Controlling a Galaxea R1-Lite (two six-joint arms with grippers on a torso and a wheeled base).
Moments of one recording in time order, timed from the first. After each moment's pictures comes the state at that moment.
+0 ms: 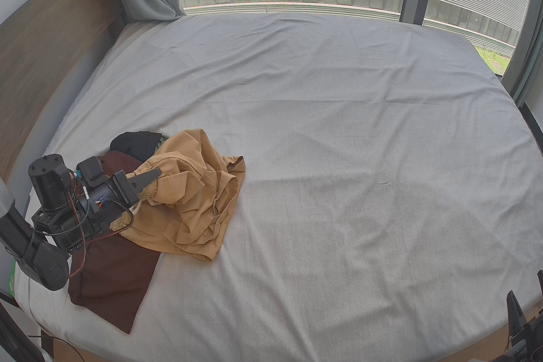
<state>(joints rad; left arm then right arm) -0.10 1.83 -0.41 -1.32 -0.47 -0.64 0.00 0.02 -0.02 0.00 0.01 0.00</state>
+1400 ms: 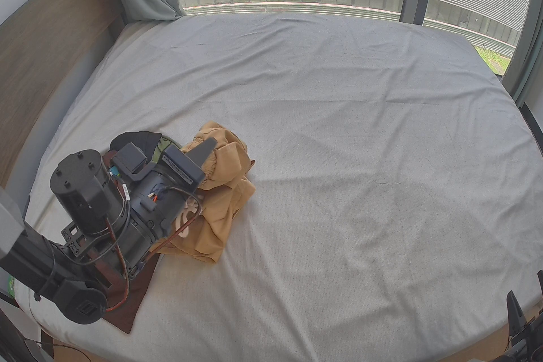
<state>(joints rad) -0.59 1.78 -0.49 -1.40 0.13 -0.88 0.00 0.02 -0.02 0.00 0.01 0.00</state>
